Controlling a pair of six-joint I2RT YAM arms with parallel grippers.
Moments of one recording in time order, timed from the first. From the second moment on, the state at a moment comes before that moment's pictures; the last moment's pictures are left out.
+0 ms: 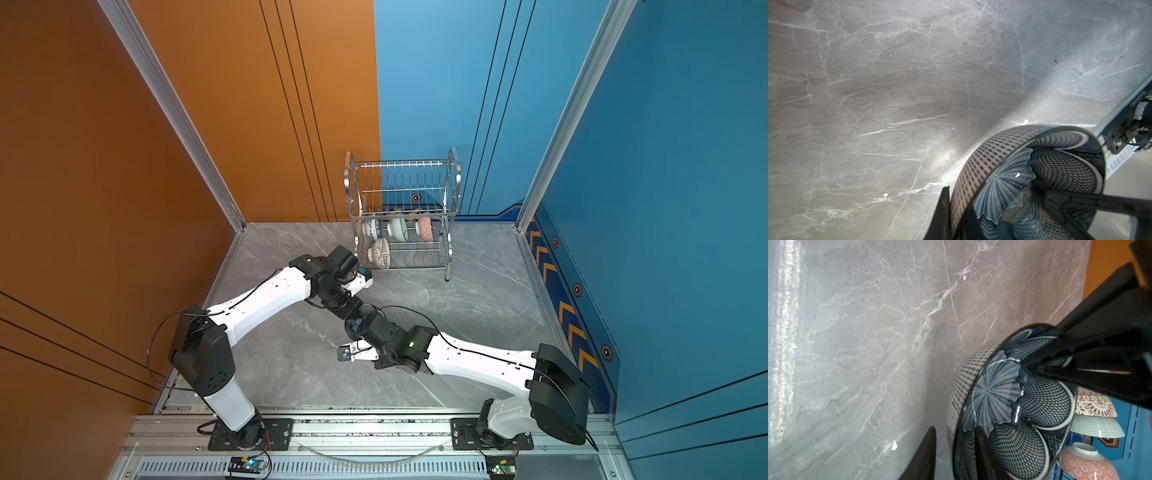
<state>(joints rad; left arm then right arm) -0.63 1.72 1.44 -1.02 0.24 -0.01 1.09 1.39 0.94 -0.49 0.23 -0.79</state>
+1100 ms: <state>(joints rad) -0.64 1.75 1.44 -1.02 0.27 0.03 1.11 1.45 0.95 -0.51 0.22 -0.93</state>
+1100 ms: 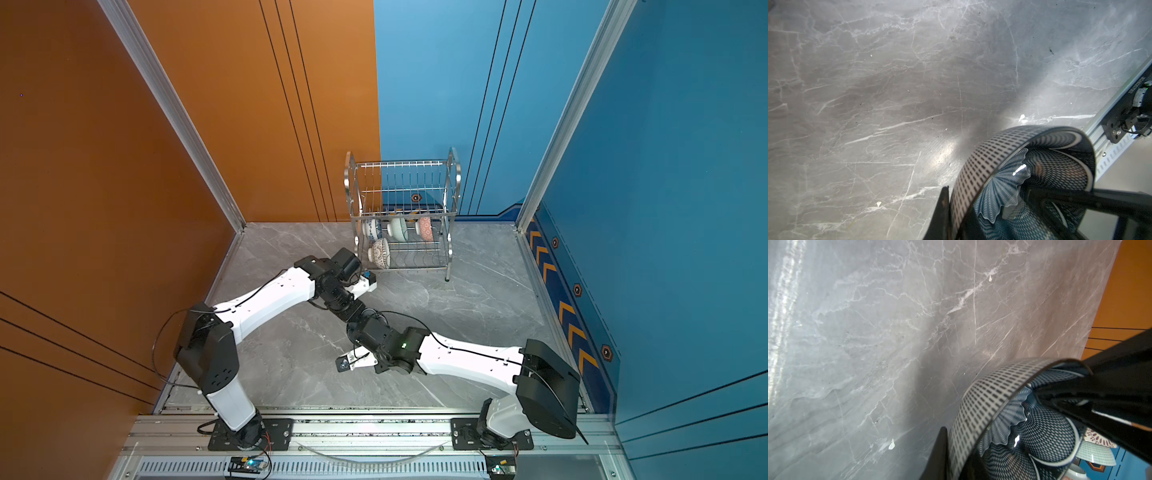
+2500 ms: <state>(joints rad) -0.65 1.73 1.44 -1.02 0.32 0.04 1.06 1.47 0.92 -0.55 0.13 -0.84</state>
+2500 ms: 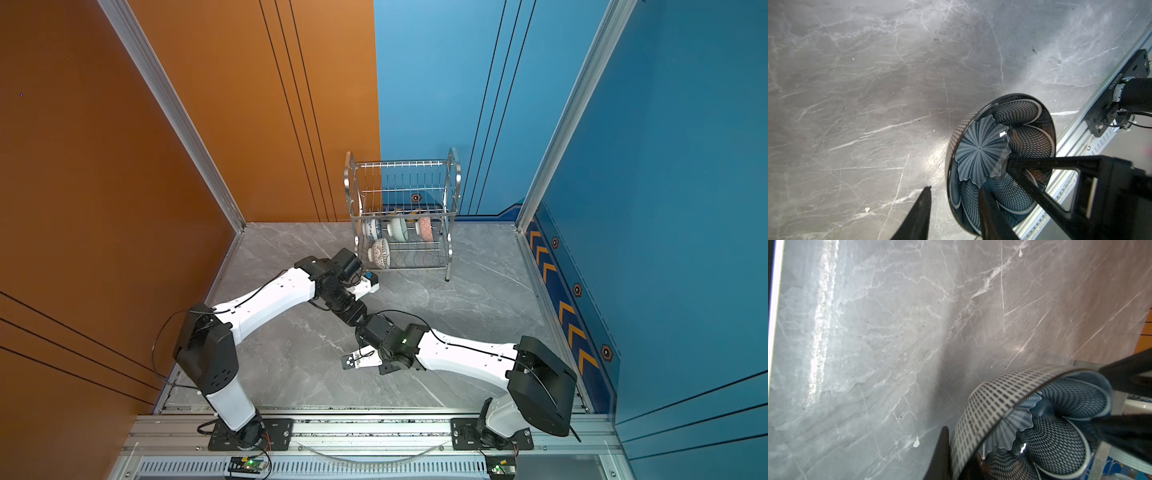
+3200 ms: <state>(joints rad) -0.54 1.51 1.32 -0.83 0.34 -0.02 1.03 1.45 0.87 -0.54 0.13 -0.79</state>
